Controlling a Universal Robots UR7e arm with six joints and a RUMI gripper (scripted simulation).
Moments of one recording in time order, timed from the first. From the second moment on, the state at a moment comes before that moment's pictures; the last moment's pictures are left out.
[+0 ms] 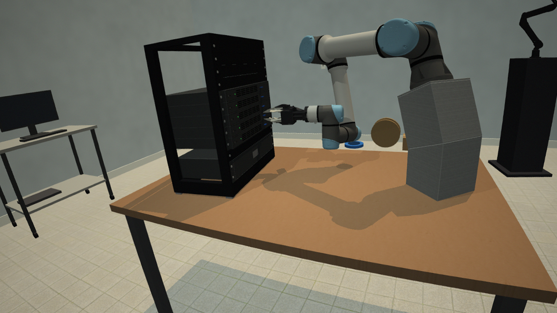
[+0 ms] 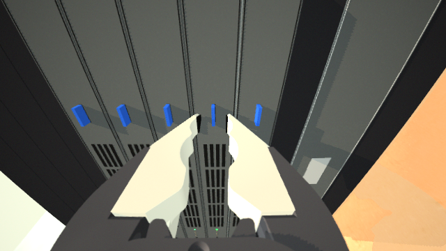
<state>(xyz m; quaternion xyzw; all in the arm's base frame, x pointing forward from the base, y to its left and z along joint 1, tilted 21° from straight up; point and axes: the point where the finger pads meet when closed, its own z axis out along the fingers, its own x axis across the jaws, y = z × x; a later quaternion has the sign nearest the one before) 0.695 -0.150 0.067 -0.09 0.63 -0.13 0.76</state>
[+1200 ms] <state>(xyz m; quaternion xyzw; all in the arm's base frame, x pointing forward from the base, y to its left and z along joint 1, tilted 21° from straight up) 0.695 -0.150 0.067 -0.09 0.63 -0.13 0.76</state>
